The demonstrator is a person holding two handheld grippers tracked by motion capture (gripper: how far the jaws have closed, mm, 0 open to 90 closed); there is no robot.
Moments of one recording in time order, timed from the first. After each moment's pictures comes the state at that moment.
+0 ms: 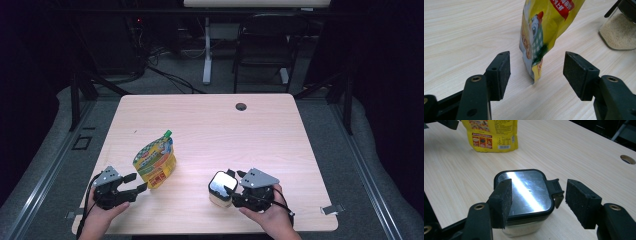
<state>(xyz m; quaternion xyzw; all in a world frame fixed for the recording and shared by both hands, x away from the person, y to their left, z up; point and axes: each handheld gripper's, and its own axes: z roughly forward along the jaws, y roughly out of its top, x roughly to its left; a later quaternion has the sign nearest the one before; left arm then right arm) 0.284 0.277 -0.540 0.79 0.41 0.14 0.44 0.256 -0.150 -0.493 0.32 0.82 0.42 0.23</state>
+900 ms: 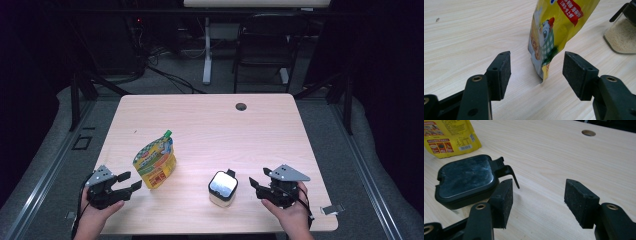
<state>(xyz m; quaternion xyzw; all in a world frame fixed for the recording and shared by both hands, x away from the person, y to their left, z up) 0.282 0.289 -0.534 0.77 0.42 0.16 0.44 0.265 -0.214 -0.509 0.43 0.76 0.42 0.24</state>
